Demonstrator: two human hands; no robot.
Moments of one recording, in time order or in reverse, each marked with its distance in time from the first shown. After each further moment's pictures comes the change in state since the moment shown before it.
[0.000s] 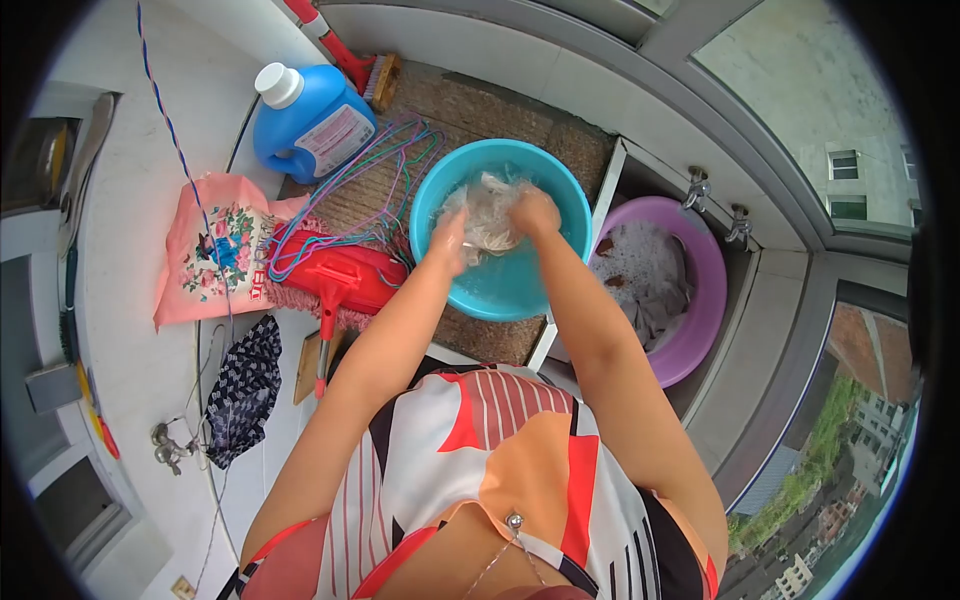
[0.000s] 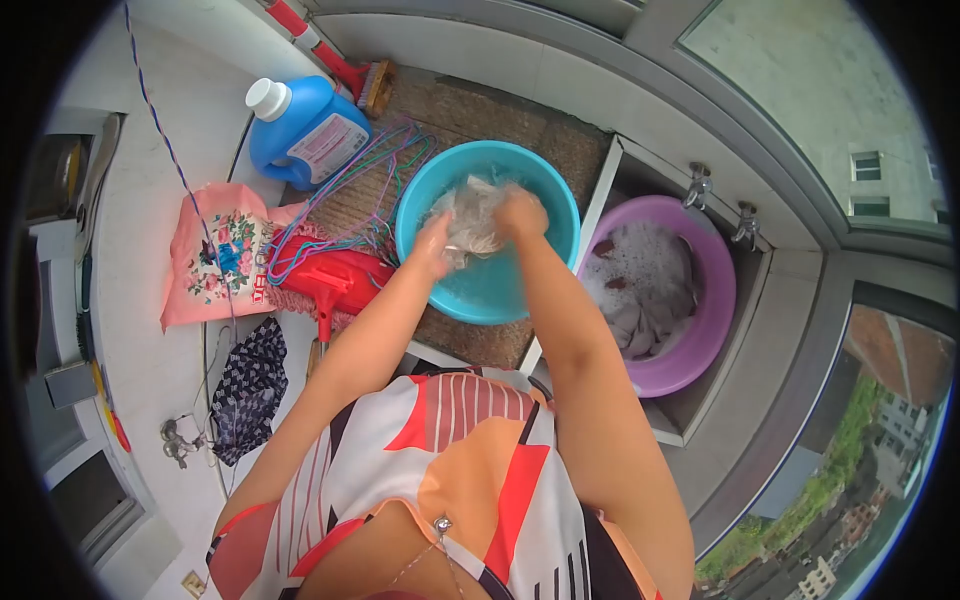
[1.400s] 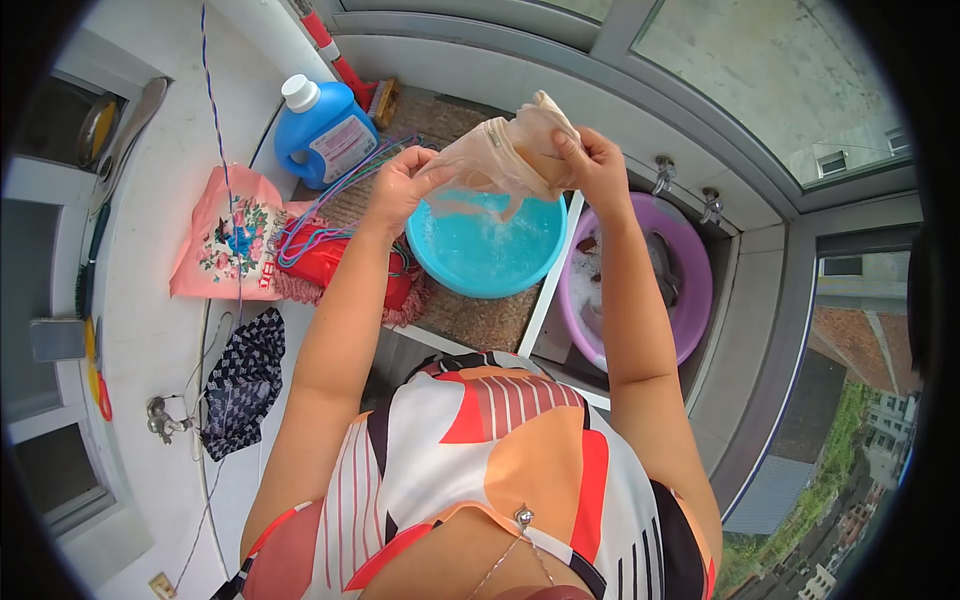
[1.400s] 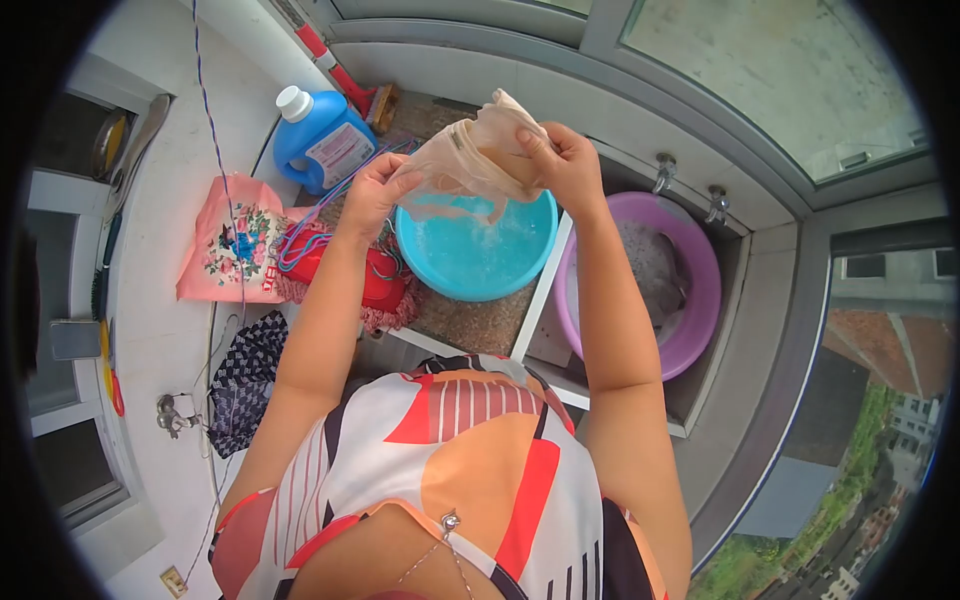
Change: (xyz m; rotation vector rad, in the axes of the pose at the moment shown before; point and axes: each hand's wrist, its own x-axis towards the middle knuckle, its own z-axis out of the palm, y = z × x) left_hand -0.144 0.107 0.060 0.569 -0.344 0.704; right_hand -0.111 -0.022 -0.162 0.856 0.246 -0.501
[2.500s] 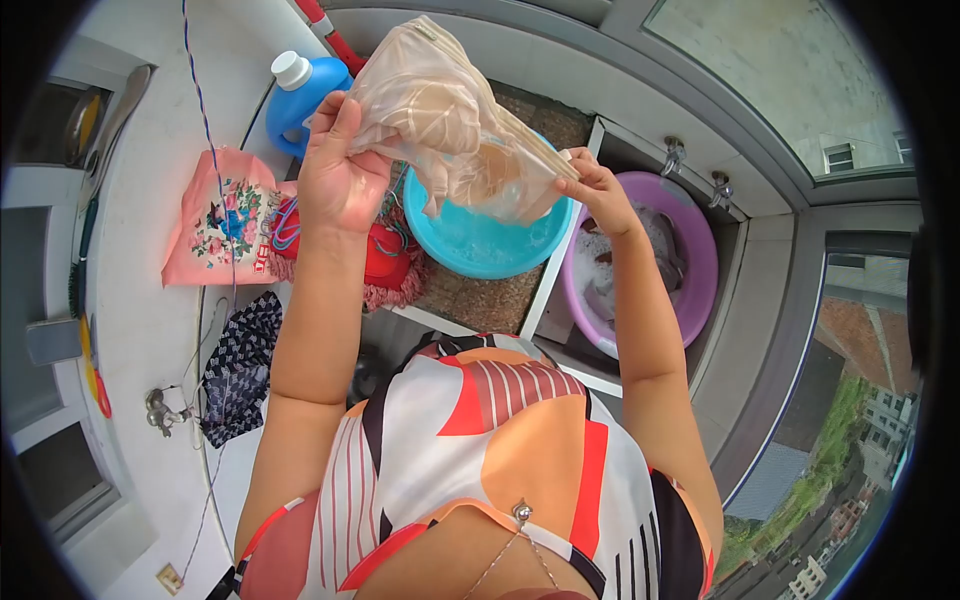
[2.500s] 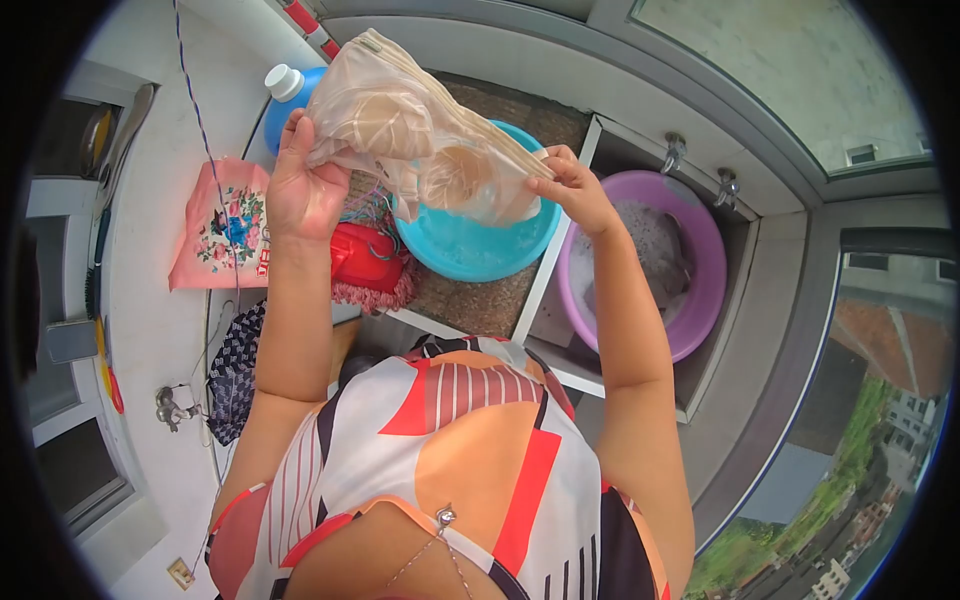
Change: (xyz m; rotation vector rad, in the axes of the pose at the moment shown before) left_hand -0.027 0.073 0.006 -0.772 0.169 0.189; right_hand -0.026 0.070 -0.024 0.048 -0.303 0.060
